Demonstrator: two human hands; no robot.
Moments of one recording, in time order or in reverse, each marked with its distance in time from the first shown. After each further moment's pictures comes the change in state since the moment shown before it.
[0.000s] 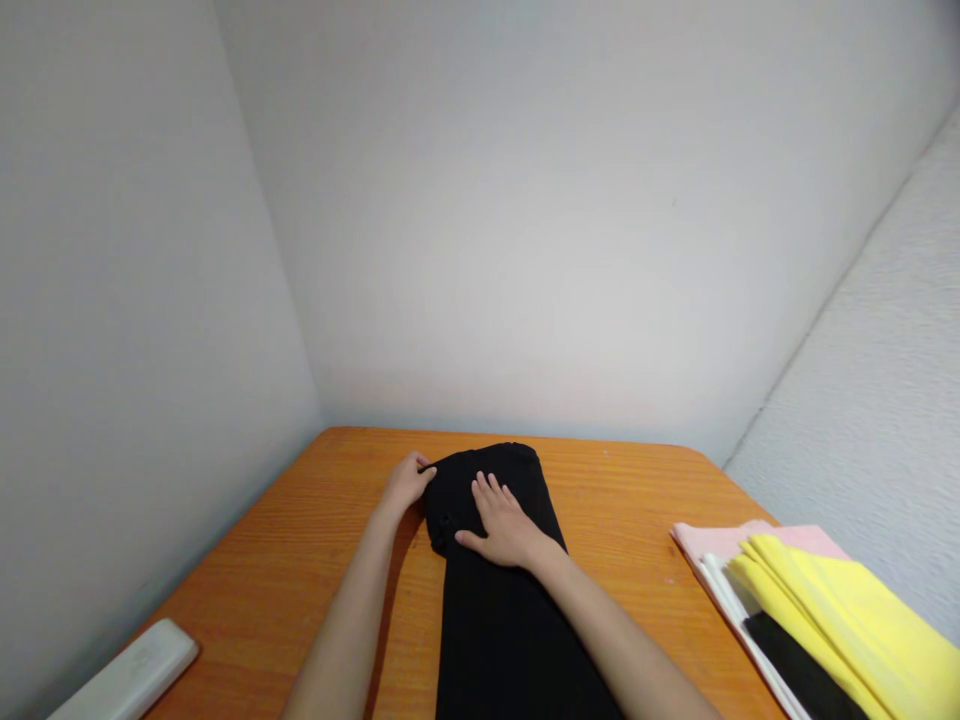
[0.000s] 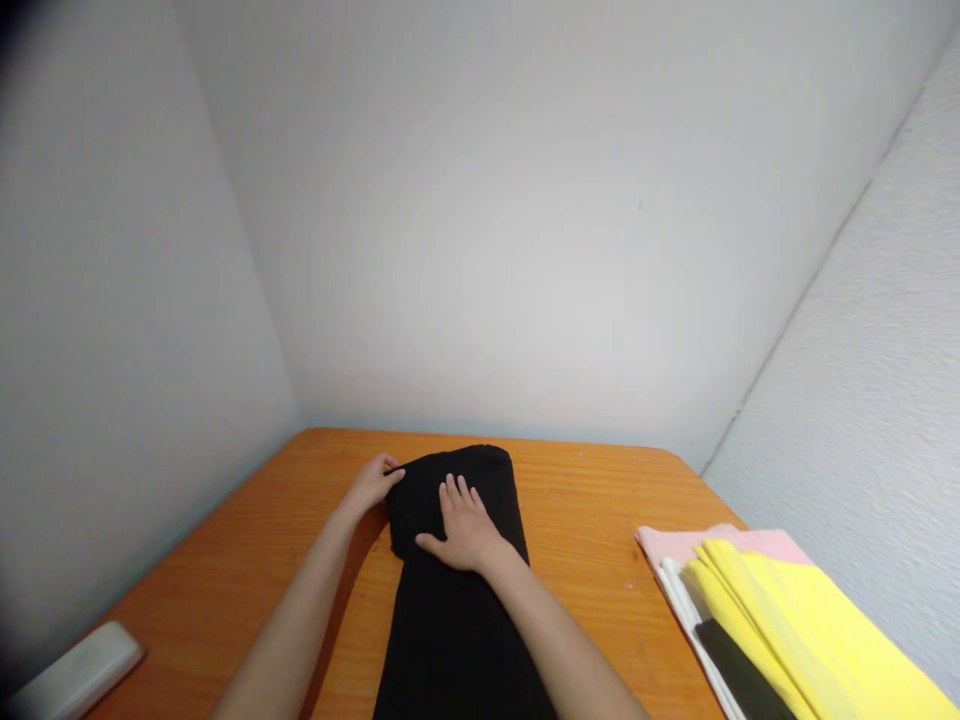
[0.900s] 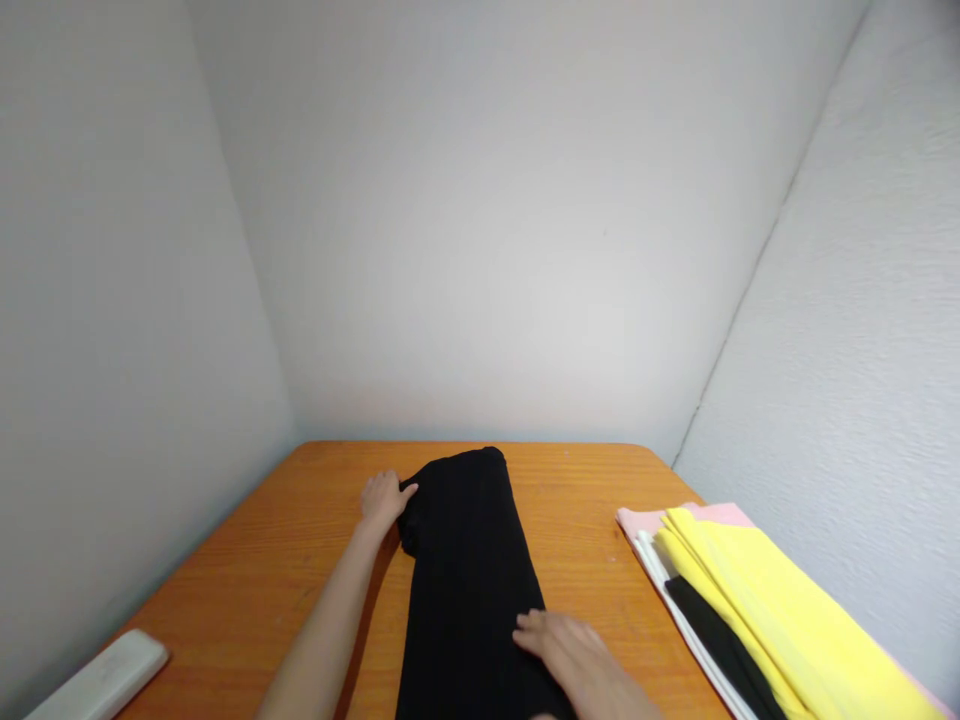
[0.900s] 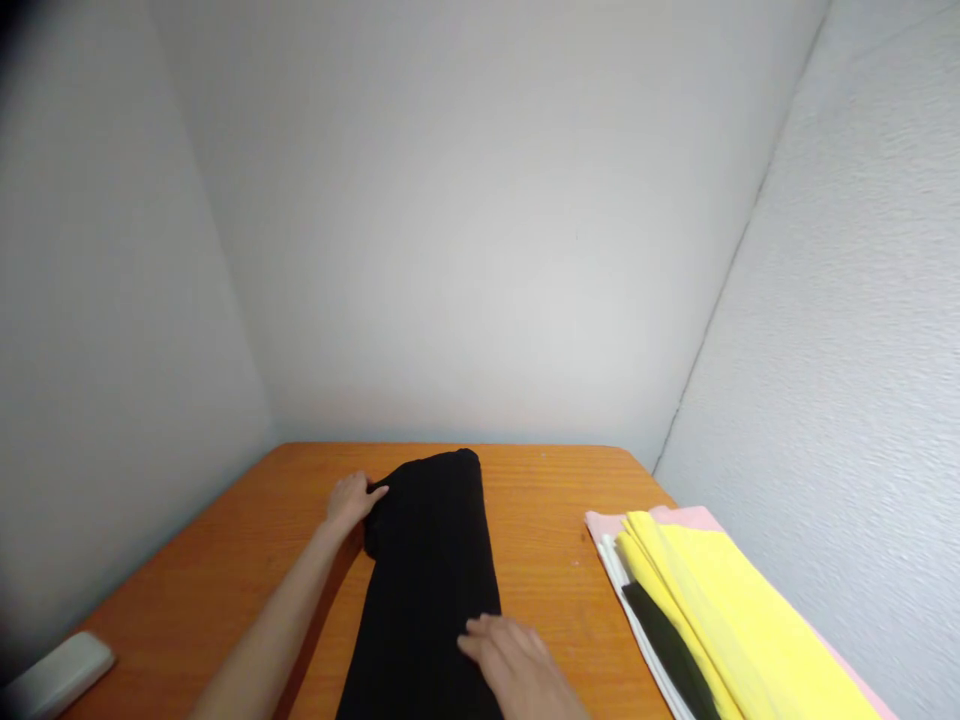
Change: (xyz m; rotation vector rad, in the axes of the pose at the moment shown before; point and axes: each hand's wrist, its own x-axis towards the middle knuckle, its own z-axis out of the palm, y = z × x) left_hand -0.028 0.015 0.012 0.630 0.005 0.047; right_hand -0.234 -0.007 -0.016 0.207 0.140 -0.100
